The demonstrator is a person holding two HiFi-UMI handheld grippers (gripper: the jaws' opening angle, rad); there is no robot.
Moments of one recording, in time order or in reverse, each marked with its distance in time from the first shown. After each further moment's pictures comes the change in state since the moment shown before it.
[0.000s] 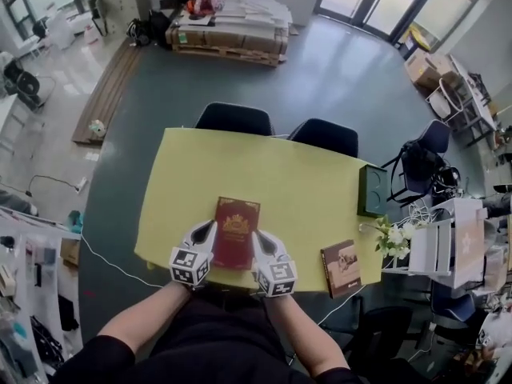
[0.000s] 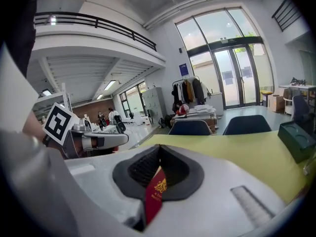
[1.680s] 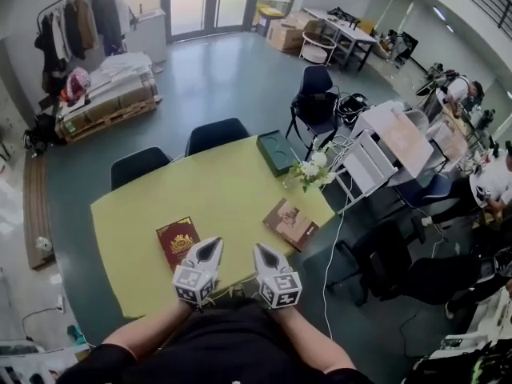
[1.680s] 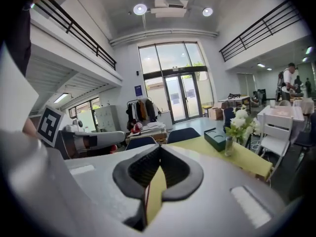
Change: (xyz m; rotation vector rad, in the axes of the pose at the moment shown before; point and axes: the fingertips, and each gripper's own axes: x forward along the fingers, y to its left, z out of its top) left arm -0.032 -0.244 0.035 0.204 -0.018 -0.651; right arm -0.241 -0.030 -0.002 0.177 -0.211 -0.572
